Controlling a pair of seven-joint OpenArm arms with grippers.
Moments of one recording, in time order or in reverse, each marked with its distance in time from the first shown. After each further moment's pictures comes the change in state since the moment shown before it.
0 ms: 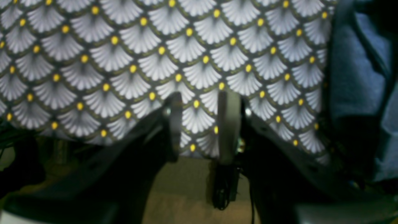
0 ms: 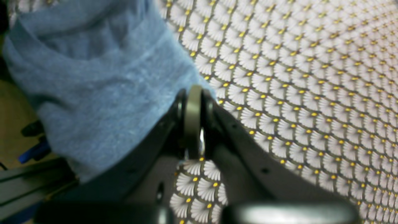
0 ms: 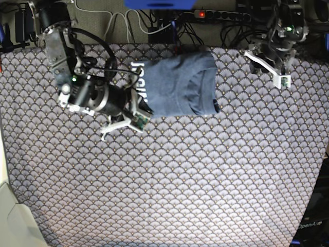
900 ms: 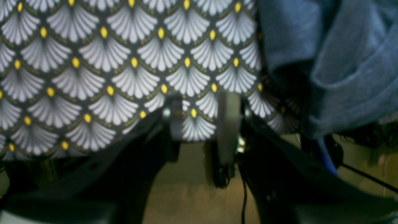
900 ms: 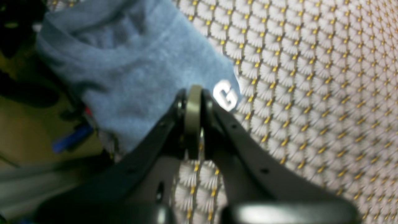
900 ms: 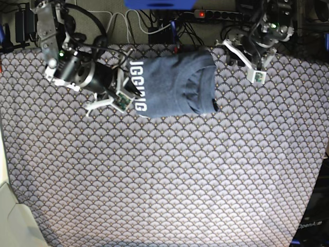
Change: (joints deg) left arm 1.9 -3.5 12.1 0.0 0.0 0.0 -0.6; right arm -12.0 0.3 8.5 5.0 0.1 0.2 2.4
